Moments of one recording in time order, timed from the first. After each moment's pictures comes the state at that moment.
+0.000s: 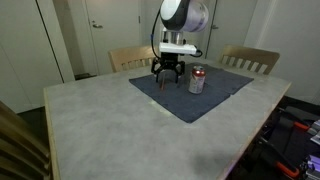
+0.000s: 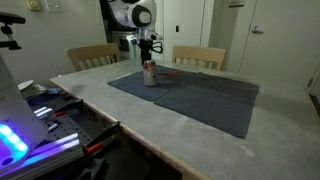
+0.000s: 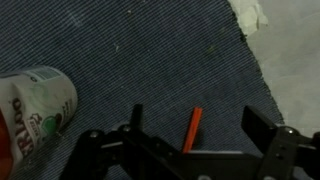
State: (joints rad) arm 0.18 0.56 0.00 -1.96 0.18 2.50 0.57
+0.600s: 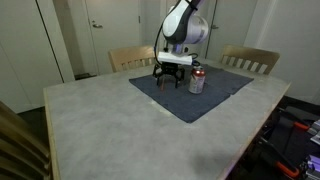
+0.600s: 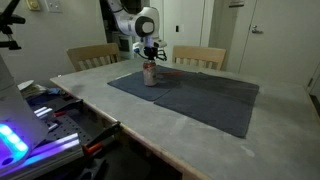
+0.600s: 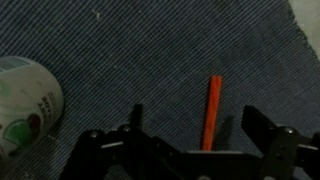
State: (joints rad) arm 0.18 0.65 -0.03 -1.95 0.19 2.66 0.71
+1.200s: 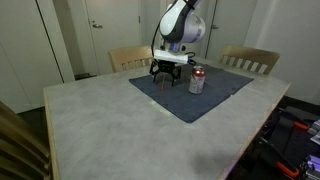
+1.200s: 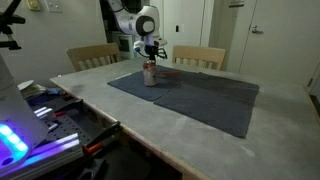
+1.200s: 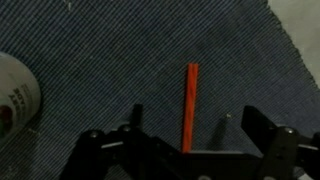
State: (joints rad) arm 0.19 0.66 -0.03 -1.91 0.19 2.67 0.75
